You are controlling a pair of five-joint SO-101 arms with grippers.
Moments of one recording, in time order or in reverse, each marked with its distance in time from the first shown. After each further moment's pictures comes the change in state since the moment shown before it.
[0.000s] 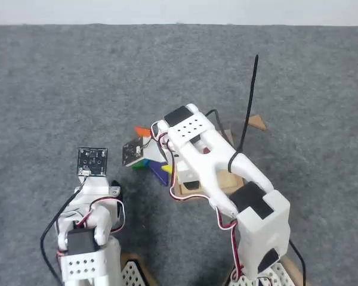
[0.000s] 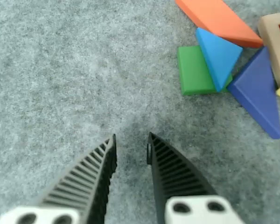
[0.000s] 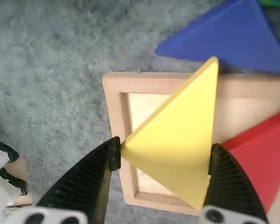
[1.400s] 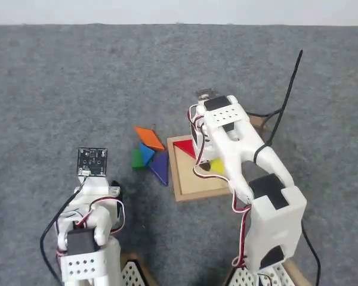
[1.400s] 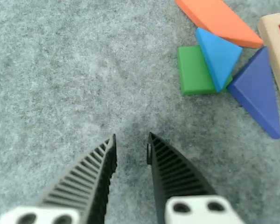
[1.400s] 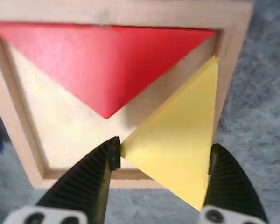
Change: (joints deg) left arm 0.0 0.0 0.0 0.0 0.0; right arm 14.2 0.1 4.0 -8.2 -73.9
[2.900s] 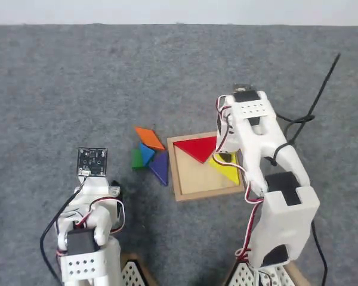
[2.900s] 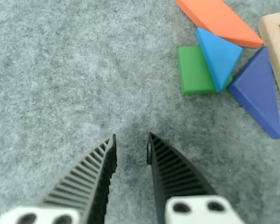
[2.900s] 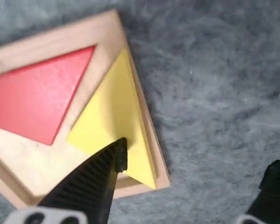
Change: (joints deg) left arm 0.0 0.0 0.0 0.0 0.0; right arm 10.9 1.0 -0.2 -0.4 -5.1
